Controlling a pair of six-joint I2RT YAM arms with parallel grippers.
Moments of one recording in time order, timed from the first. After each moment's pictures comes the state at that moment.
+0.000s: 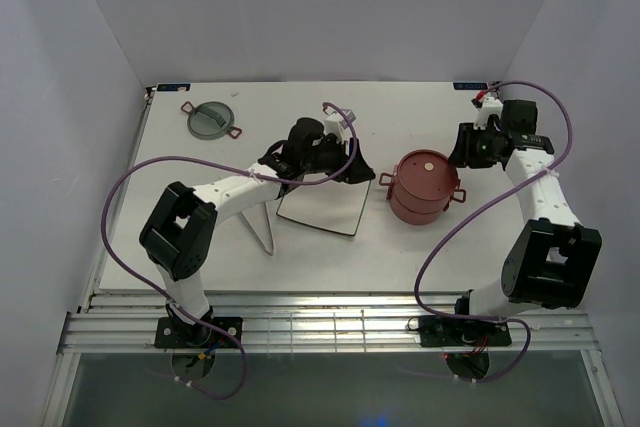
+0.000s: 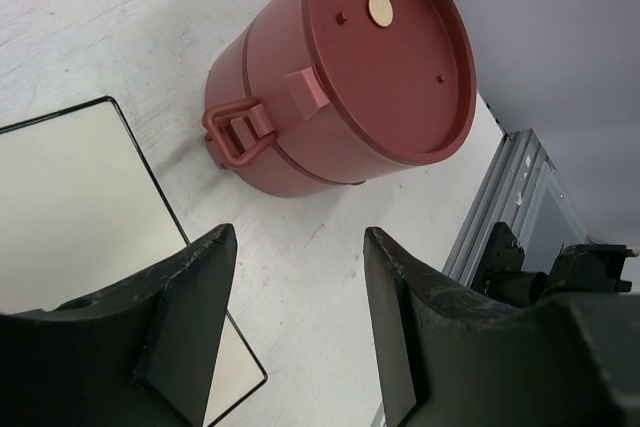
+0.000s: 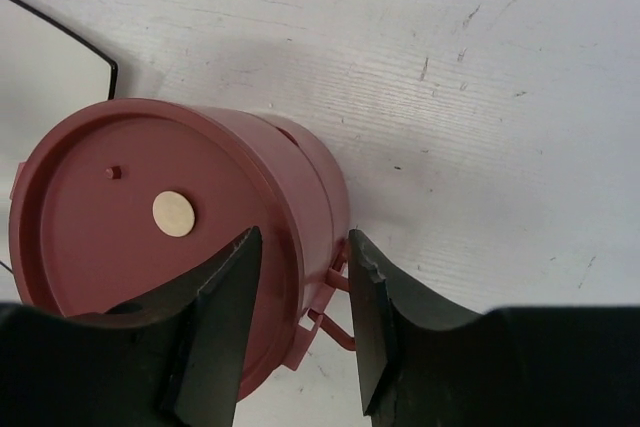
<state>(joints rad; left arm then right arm) -0.69 1.79 1.23 0.15 0.47 -0.48 -0.15 1.47 1.21 -0.60 -0.40 -0.16</state>
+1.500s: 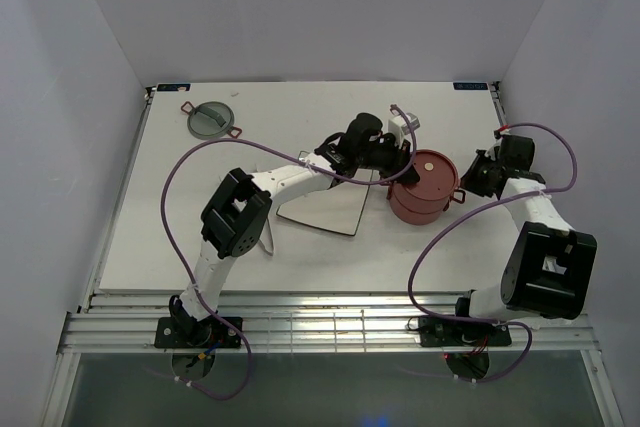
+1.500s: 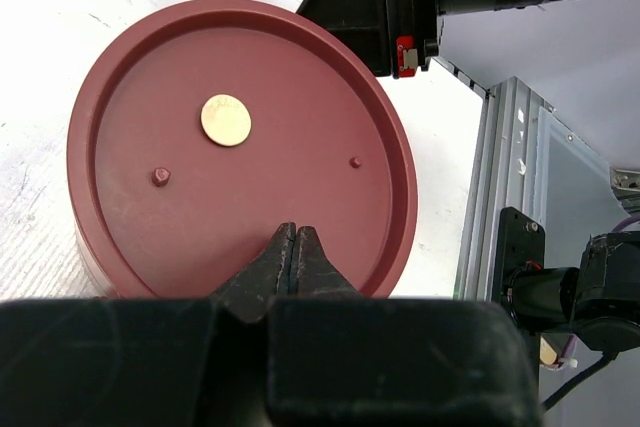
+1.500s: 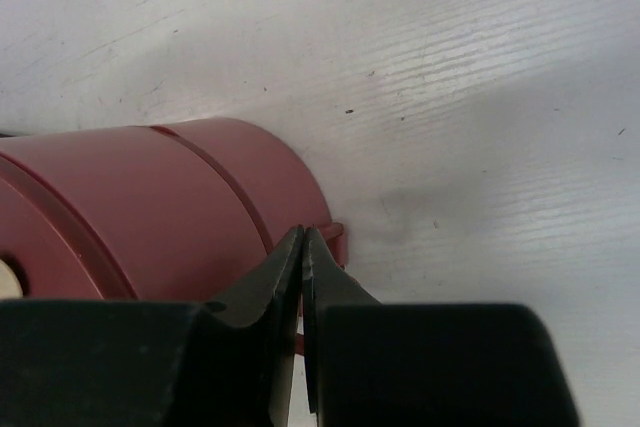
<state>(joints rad) -0.85 2.17 1.72 0.08 0.57 -0.31 -0.21 1.41 0.86 -0.30 -0.28 0.26</state>
